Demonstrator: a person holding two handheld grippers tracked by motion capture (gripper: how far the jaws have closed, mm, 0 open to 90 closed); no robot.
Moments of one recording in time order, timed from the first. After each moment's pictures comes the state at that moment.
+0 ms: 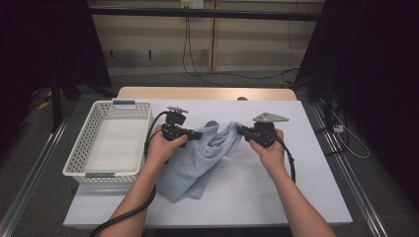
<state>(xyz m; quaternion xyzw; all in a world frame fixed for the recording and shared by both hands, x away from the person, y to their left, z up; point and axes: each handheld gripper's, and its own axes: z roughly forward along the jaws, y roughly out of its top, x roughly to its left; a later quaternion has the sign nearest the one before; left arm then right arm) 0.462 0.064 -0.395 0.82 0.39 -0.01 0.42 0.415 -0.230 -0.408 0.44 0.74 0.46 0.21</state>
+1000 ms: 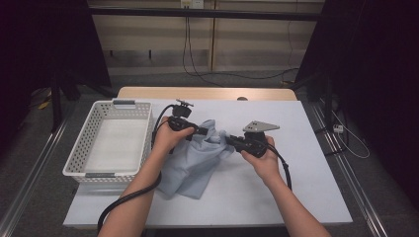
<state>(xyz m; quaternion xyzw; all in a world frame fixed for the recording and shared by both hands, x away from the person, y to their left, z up) 0.510 0.050 -0.417 0.83 0.41 -0.02 0.38 0.392 -0.201 -0.411 0.39 0.77 0.48 0.17</state>
